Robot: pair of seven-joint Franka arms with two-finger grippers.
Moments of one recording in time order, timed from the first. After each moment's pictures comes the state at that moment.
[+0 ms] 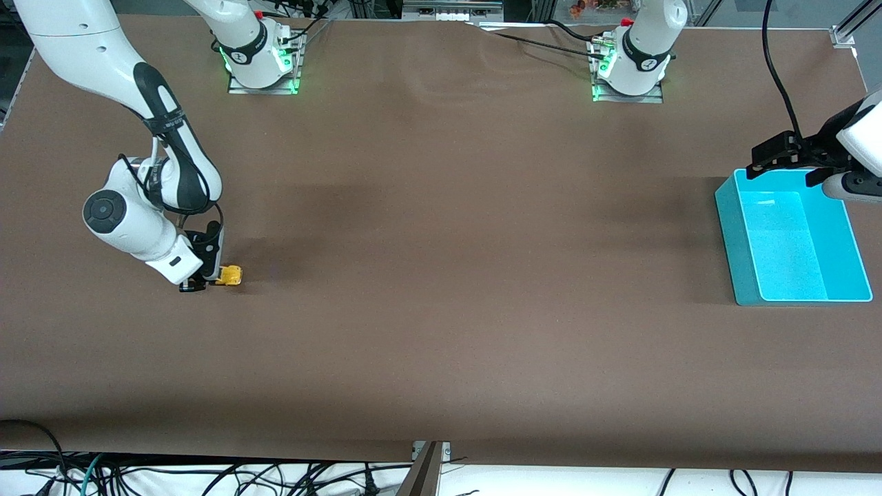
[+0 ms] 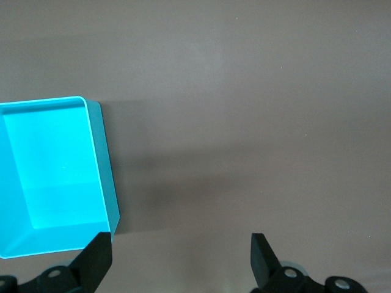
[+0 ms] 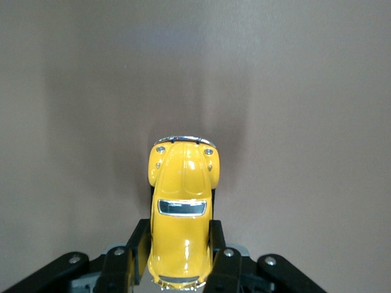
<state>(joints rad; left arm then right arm) 0.04 0.06 -0.02 -1.53 -0.05 1.50 0.10 -0.02 0.50 -0.02 -2.02 -0.04 2.57 -1.63</state>
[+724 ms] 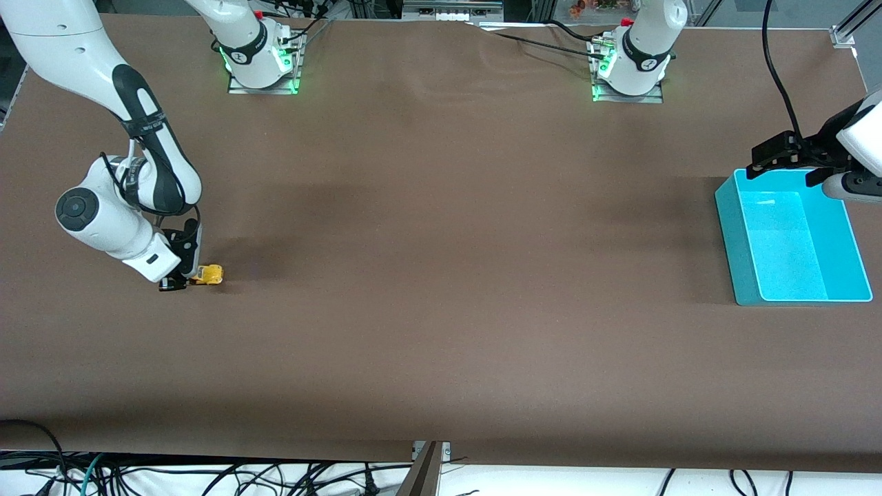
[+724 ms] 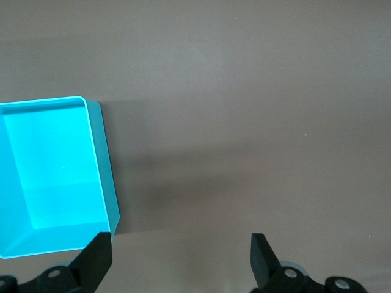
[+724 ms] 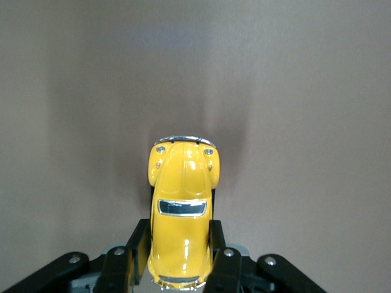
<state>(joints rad) 0.04 0.06 -0.02 -1.53 -0.05 1.50 0.10 -0.10 0.51 -0.02 -2.02 -0.04 2.59 -1.74</state>
